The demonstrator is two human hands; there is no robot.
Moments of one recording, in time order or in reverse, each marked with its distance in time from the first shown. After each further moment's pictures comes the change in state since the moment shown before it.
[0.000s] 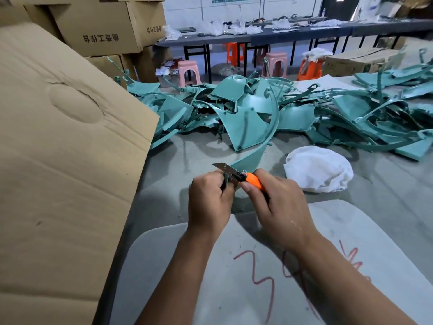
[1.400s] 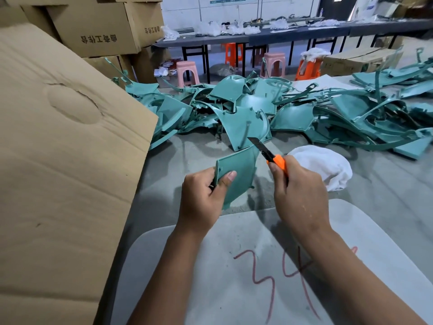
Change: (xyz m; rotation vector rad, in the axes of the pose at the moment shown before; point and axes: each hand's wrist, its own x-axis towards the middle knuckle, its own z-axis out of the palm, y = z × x) left_hand 0.004 -0.016 -0.011 -0.240 -0.067 0.003; right_hand 0.006 0.023 -0.004 -0.177 0.212 0.238
